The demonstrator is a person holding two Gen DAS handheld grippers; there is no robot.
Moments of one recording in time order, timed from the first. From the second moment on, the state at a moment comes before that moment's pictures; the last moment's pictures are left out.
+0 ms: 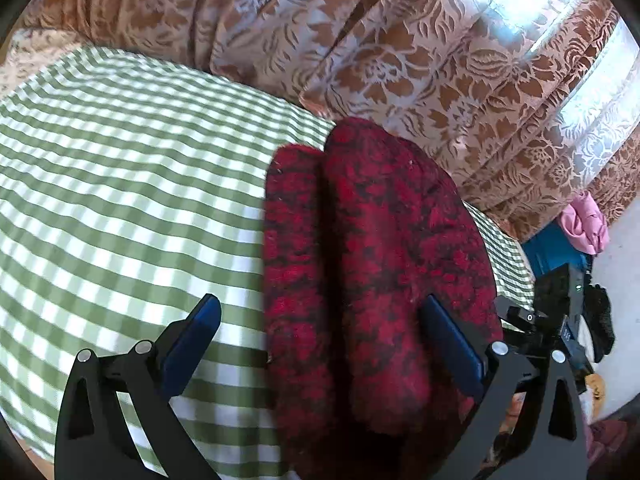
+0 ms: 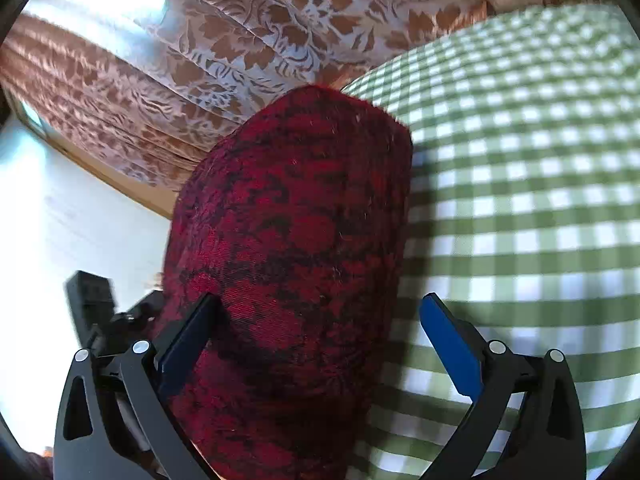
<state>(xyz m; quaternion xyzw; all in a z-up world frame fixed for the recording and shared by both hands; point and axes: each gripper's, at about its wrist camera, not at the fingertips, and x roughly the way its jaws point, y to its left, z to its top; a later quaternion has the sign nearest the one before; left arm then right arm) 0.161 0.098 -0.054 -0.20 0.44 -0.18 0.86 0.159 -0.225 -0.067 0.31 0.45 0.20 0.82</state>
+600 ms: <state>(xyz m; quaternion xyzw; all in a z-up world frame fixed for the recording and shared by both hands) 0.199 0.095 -0.110 -0.30 0.47 -0.33 0.76 0.200 -0.205 -0.105 0.35 0.44 0.33 0.76</state>
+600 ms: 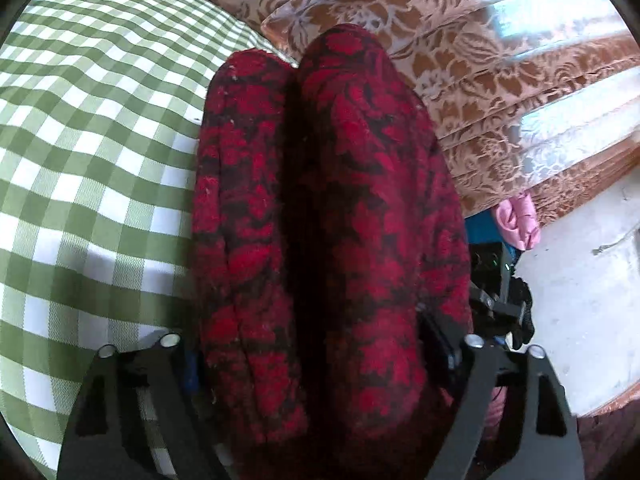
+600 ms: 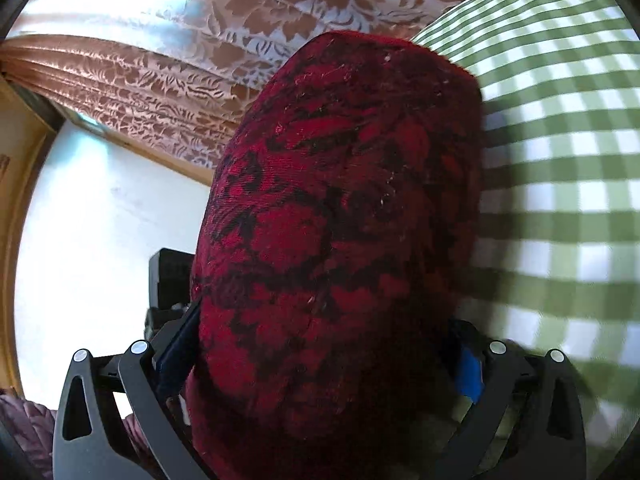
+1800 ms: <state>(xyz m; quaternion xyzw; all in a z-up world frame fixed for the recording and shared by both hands) 0.277 0.143 -0.037 -0.16 0.38 -0.03 0.91 0.340 -0.124 -0.004 0.11 0.40 0.22 0.88</state>
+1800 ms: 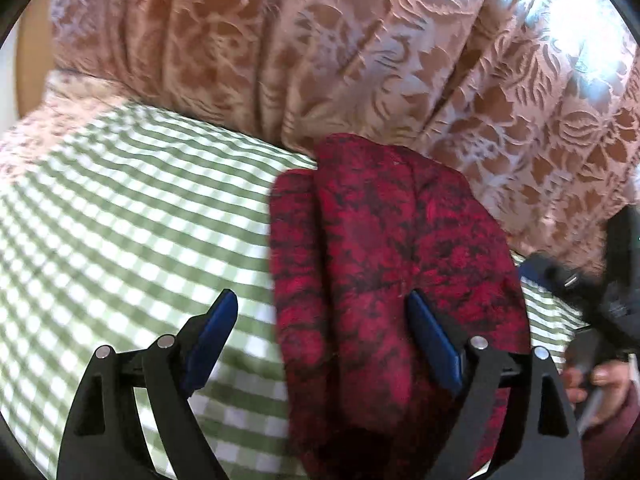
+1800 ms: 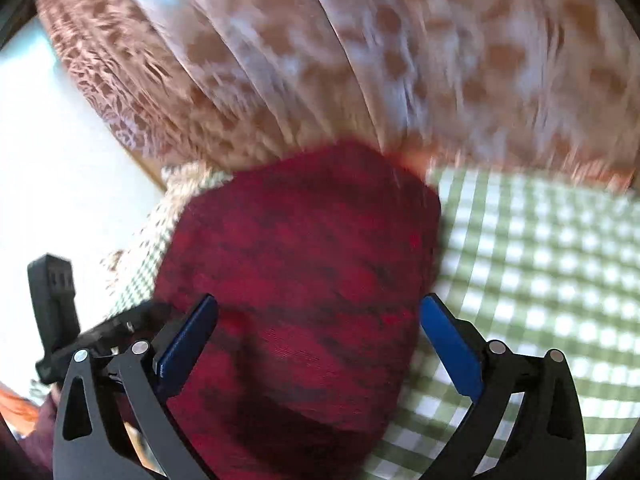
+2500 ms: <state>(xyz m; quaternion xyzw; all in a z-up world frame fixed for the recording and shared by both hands) 0.196 0.119 0.005 -0.11 0.33 0.07 0.93 0.255 -0.087 0.018 0.01 0.37 0.09 0.93</state>
